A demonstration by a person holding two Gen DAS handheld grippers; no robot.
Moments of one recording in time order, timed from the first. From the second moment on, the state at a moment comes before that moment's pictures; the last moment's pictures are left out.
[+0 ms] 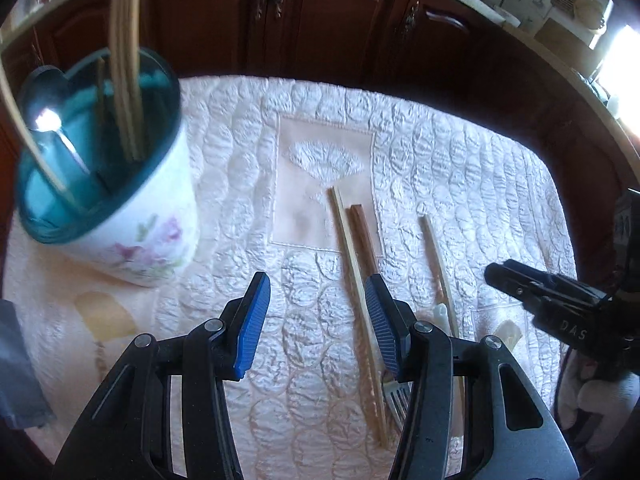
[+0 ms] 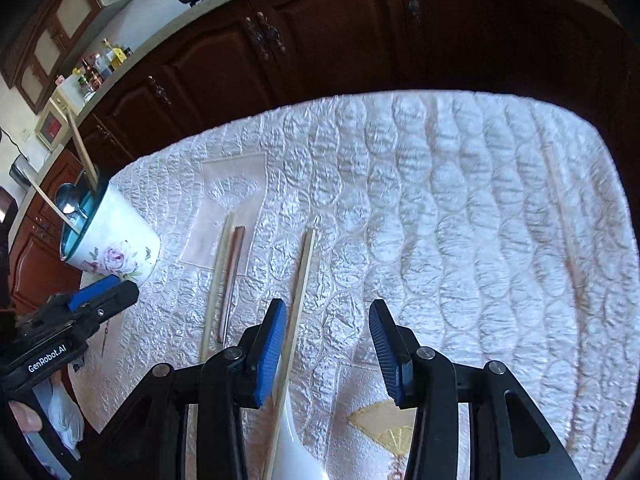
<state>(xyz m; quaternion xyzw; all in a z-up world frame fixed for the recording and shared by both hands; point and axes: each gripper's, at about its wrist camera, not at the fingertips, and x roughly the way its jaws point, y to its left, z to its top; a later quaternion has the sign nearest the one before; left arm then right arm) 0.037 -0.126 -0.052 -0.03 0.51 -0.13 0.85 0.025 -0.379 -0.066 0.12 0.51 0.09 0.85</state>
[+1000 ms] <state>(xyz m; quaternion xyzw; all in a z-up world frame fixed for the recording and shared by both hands) 0.116 -0.172 -0.109 0.00 0.55 -0.12 0.83 0.127 -0.357 -0.108 0.10 0.54 0.16 0.82</state>
